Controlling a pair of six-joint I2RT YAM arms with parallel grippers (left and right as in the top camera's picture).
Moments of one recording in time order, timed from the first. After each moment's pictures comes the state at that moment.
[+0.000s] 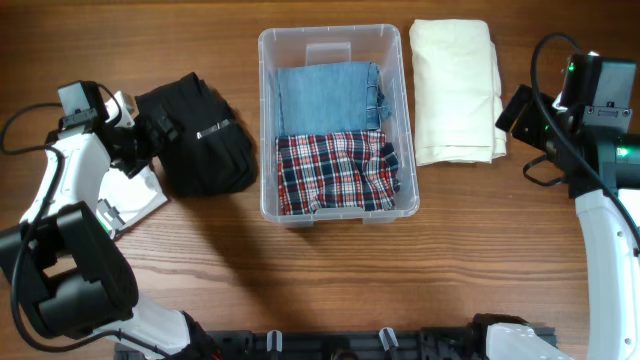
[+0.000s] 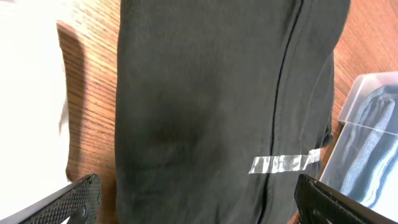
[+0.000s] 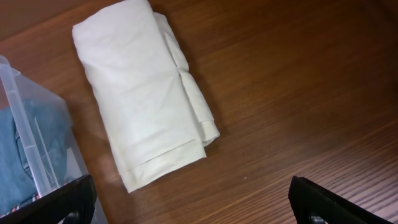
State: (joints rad) left arm 0.35 1.78 1.16 -0.59 0.38 -0.31; right arm -0.08 1.29 1.38 -1.01 0.19 0.33
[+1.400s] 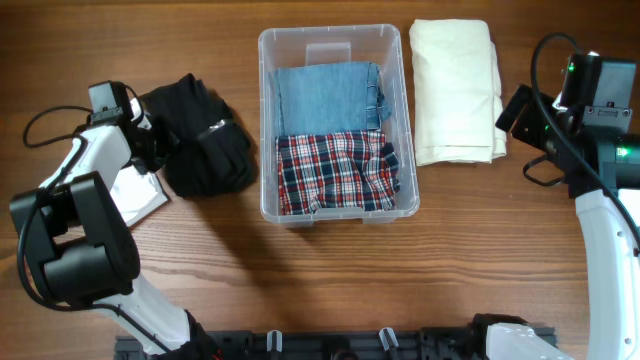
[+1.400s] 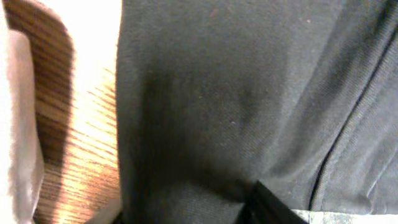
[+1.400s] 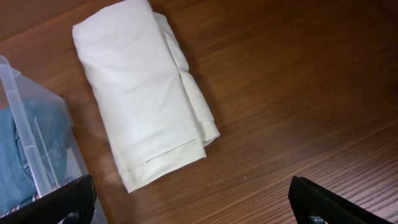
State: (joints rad) left arm 0.28 1.92 1.16 -0.50 0.26 -0.41; right arm -0.08 1.29 1.38 -1.01 0.19 0.33
